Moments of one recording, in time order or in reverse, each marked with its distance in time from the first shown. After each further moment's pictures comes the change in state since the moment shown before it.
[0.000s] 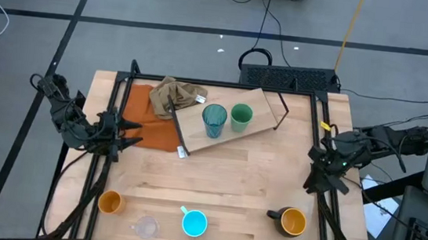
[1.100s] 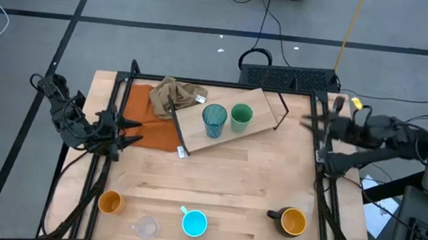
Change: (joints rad) left arm 0.000 0.000 0.000 0.053 -0.019 0.043; right arm -0.106 -0.026 0.138 0.215 0.983 -0.991
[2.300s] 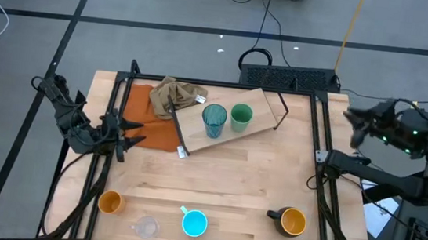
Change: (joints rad) left arm 0.000 0.000 -0.085 -0.006 -0.069 -0.099; right arm -0.646 -0.124 0.293 -0.663 -0.279 0.293
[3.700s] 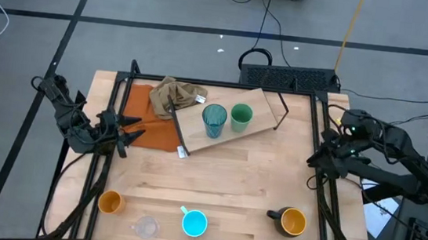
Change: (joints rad) left arm 0.000 0.000 0.000 0.013 -0.115 0.001; right arm 0.002 0.056 -0.377 0.049 -0.908 0.114
